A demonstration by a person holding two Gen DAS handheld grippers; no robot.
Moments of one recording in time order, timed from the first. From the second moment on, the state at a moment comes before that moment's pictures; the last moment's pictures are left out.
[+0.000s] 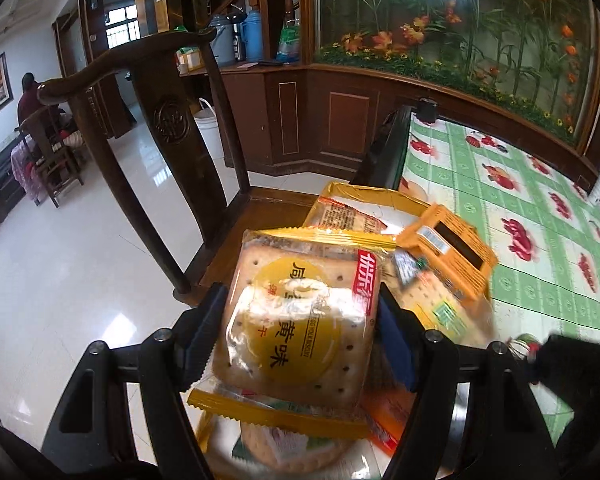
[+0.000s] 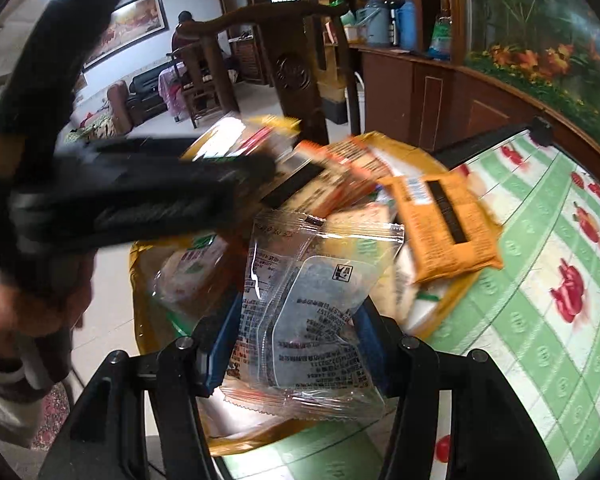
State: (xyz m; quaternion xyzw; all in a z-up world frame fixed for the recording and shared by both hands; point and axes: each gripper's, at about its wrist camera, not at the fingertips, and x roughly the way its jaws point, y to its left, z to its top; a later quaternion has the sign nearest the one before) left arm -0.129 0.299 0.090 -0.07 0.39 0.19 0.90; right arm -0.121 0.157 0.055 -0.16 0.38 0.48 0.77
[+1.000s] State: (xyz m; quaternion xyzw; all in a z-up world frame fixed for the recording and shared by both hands) left arm -0.136 0.307 0.117 -0.08 0.36 0.17 0.91; right arm -0.097 0.111 0.071 -0.06 0.37 0.47 0.80
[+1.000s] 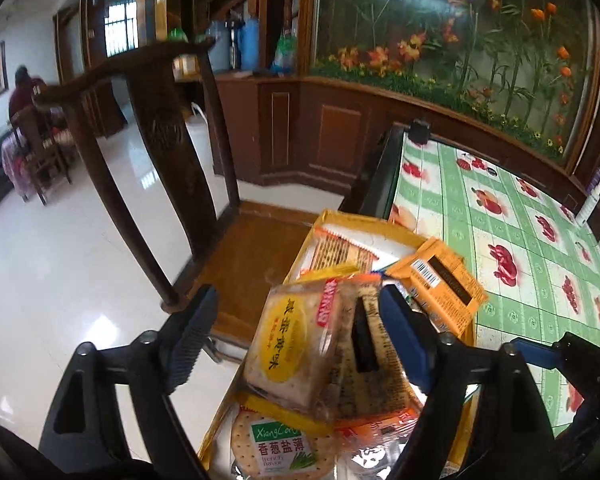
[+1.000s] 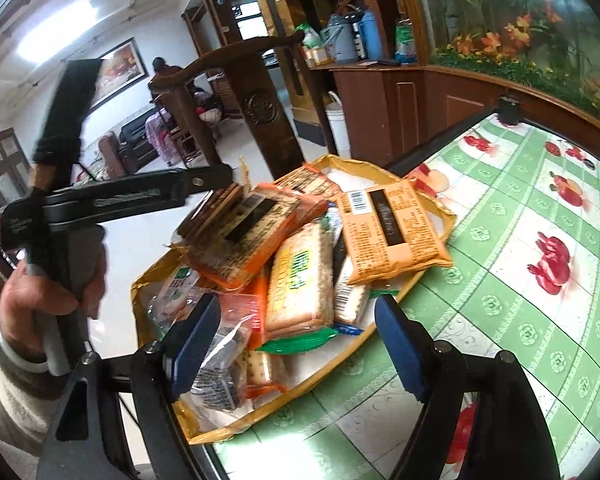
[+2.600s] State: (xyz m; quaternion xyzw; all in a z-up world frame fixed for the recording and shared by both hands) left arm -0.076 0.080 0.079 -0.02 0.35 0.04 0.94; right arm -0.071 -0.090 0.051 0.00 0.36 0.16 0.92
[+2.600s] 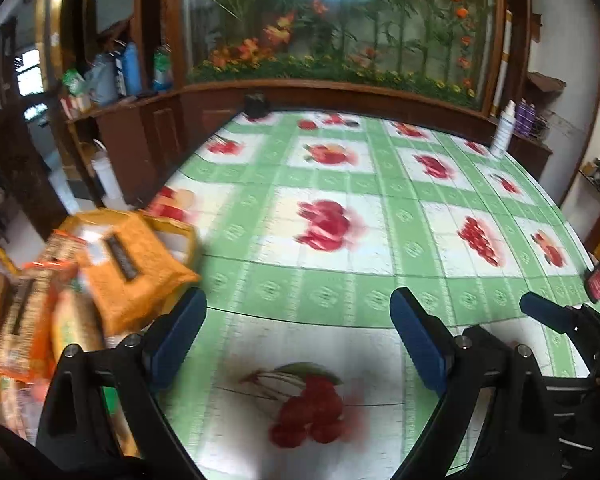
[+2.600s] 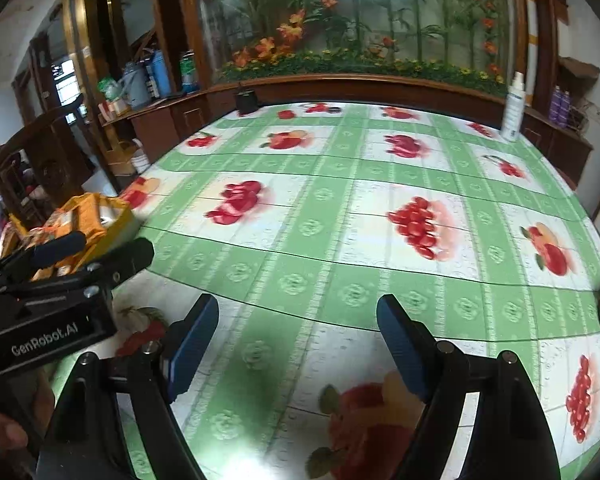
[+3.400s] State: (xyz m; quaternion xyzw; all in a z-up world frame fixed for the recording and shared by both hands) left arm -0.178 0.210 0.098 -0.04 0.31 0.24 0.92; right arm -0.108 0.083 0.062 -0.10 0.32 0.37 0.87
